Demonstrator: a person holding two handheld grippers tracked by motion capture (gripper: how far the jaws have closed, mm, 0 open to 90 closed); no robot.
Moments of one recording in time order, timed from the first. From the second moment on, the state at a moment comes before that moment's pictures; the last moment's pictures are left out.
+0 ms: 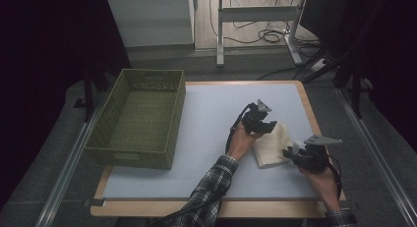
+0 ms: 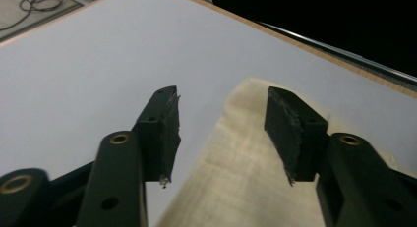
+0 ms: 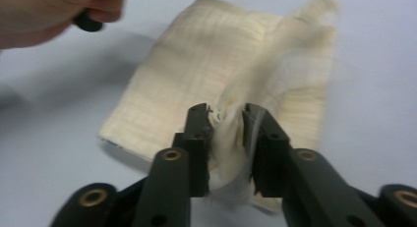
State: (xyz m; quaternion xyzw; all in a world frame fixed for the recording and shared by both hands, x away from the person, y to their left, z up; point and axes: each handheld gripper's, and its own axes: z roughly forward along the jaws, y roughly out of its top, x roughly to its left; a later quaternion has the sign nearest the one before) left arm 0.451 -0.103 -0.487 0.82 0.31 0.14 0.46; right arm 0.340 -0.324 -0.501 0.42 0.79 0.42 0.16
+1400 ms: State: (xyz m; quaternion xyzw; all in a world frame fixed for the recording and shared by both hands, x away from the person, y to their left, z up) left arm 0.445 -0.056 -0.523 0.84 0.35 0.13 0.40; right arm 0.364 -0.339 -0.516 0.45 0.80 0.35 0.16
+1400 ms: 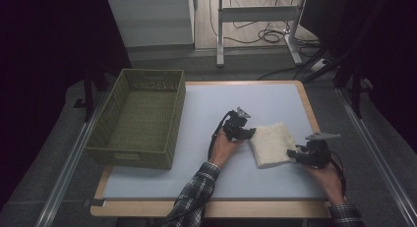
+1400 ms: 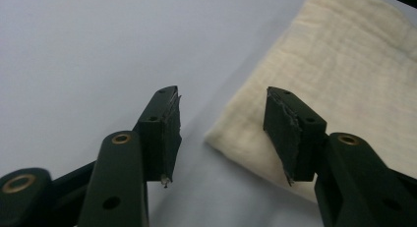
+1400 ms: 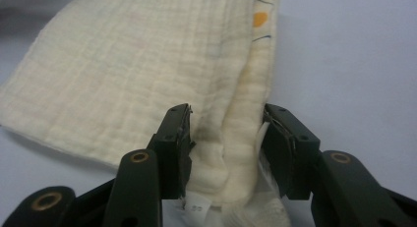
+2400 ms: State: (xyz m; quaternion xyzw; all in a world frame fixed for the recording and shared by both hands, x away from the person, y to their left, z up) left arm 0.440 -0.043 -0.516 0.84 0.35 0.11 0.41; right arm 0.354 -0.319 -0.498 0.43 0.81 0.38 0.10
